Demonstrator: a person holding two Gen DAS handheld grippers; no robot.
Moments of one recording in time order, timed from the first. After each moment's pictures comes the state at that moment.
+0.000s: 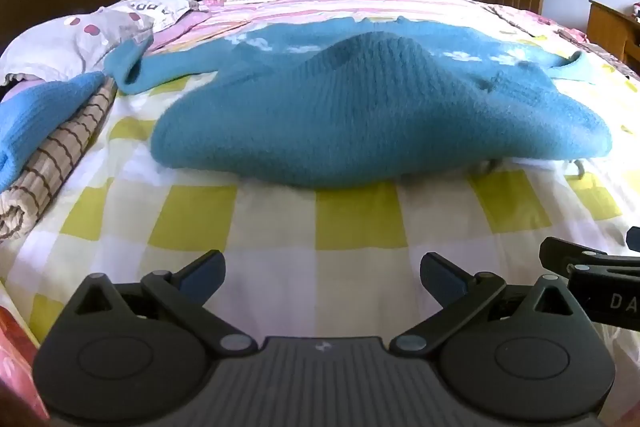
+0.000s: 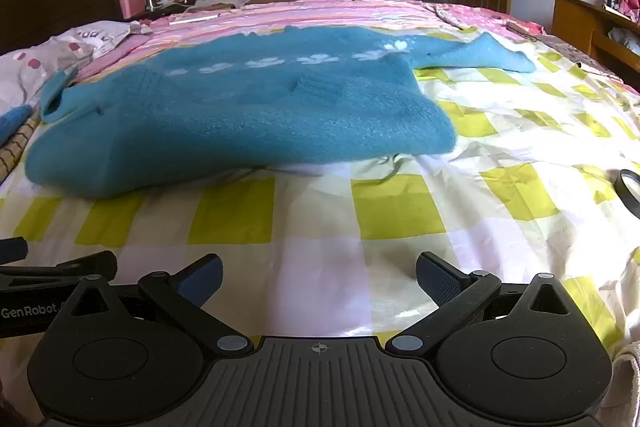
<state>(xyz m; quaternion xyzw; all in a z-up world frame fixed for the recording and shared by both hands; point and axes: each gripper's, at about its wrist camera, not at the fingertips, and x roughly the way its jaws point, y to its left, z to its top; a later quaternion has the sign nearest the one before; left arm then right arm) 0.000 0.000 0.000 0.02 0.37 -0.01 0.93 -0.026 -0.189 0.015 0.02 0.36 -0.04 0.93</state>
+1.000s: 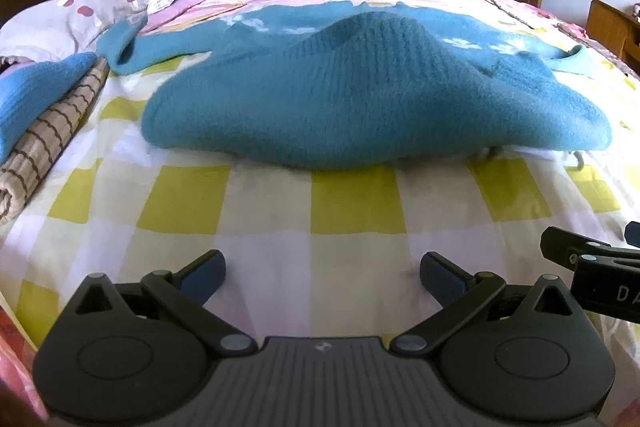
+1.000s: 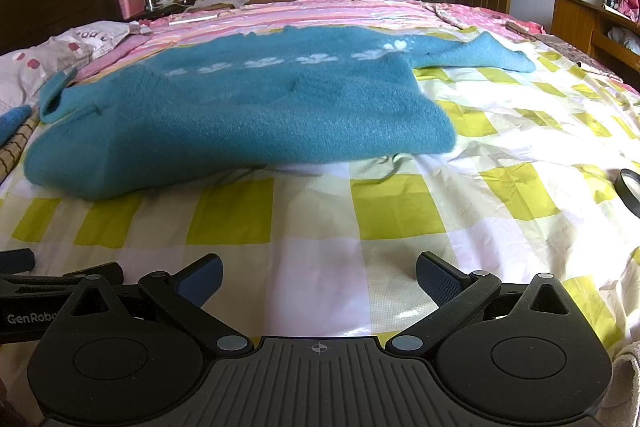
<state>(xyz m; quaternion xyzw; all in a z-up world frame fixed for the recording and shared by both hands) 0.004 0.003 -0.008 0.01 0.40 -0.02 0.92 -0.025 -0.188 0.014 0.02 0.36 -0.04 0.93</state>
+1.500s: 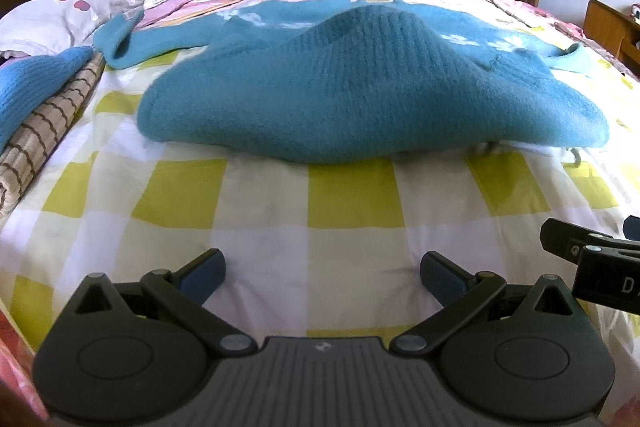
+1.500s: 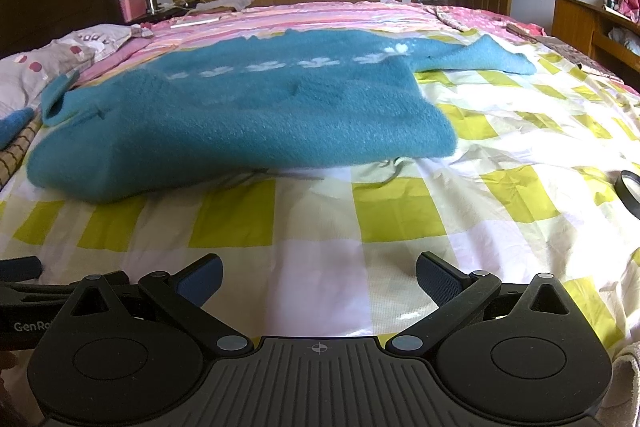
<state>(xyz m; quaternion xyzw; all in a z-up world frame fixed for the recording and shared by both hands) 0.004 0.004 -0.009 0.00 0.40 -0.03 0.92 -0.028 -0.189 0.016 0.03 0.35 -0.03 0.93</state>
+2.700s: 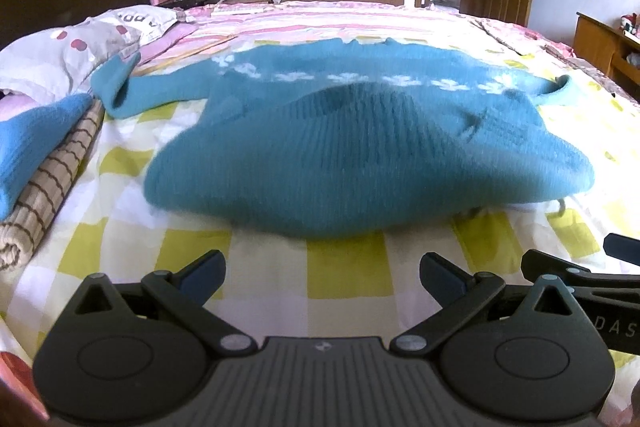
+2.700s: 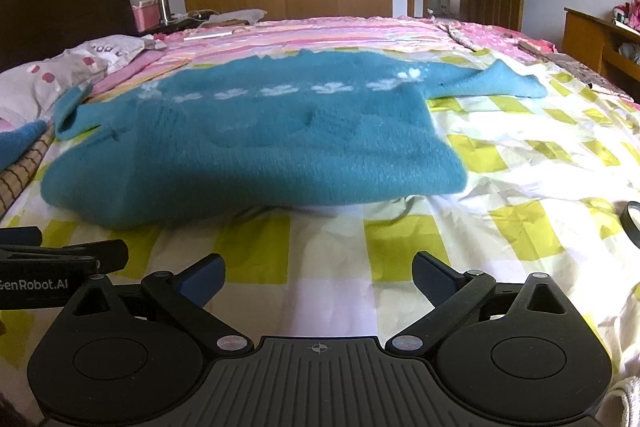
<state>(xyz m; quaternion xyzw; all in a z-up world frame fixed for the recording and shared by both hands) 0.017 0.005 0.028 0.01 0.36 -0.04 0.93 -0.018 -0.189 0.036 0.02 0.34 -0.01 0.94</state>
